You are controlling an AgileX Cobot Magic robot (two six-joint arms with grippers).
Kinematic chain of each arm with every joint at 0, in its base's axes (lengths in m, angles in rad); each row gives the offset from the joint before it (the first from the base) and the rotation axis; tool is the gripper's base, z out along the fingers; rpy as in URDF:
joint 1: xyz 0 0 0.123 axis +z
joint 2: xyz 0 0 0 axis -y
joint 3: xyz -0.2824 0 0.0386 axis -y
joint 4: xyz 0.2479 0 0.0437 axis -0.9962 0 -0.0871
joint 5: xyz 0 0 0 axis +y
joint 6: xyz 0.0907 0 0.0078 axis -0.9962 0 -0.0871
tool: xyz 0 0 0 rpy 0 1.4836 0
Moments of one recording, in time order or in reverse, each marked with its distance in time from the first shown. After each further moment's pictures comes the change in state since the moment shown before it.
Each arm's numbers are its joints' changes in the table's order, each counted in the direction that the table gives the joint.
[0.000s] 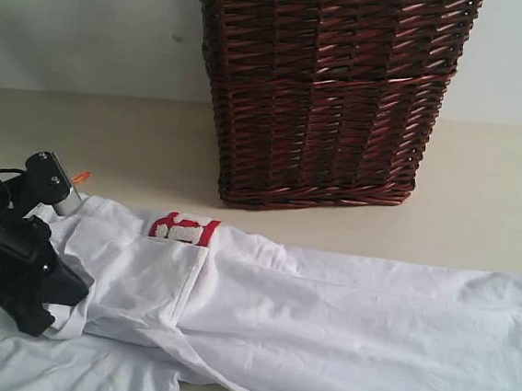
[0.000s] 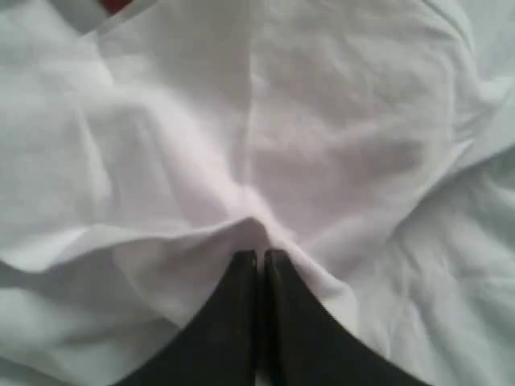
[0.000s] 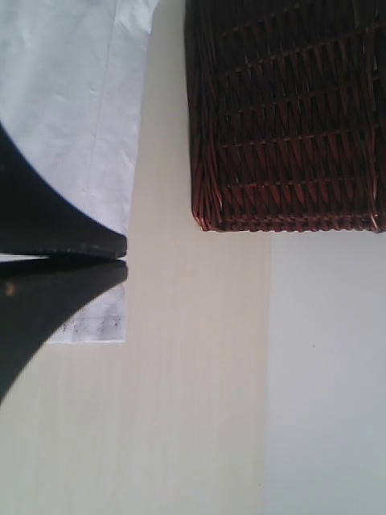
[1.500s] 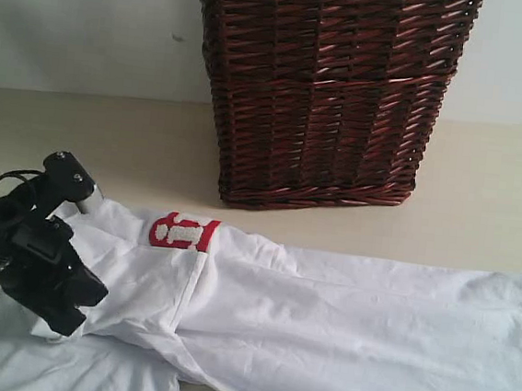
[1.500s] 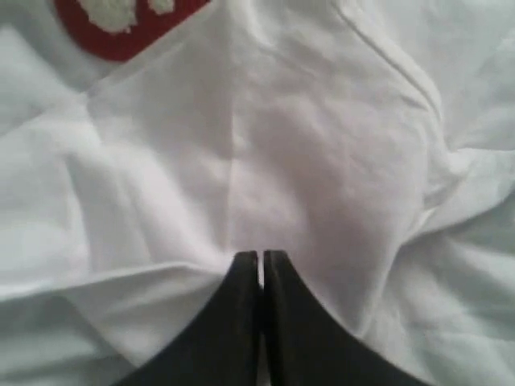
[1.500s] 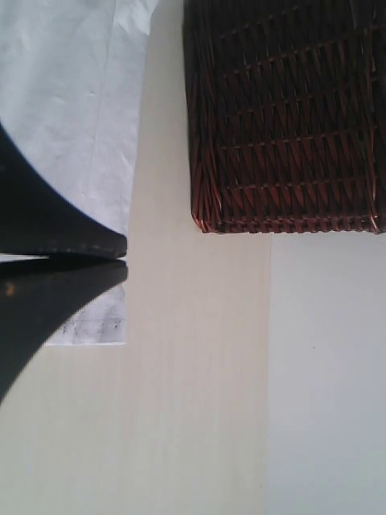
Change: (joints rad) left arm -0.106 0.026 -0.002 -0.001 -0.053 0.167; right arm 0.000 0.000 0.000 -0.008 0.000 0.000
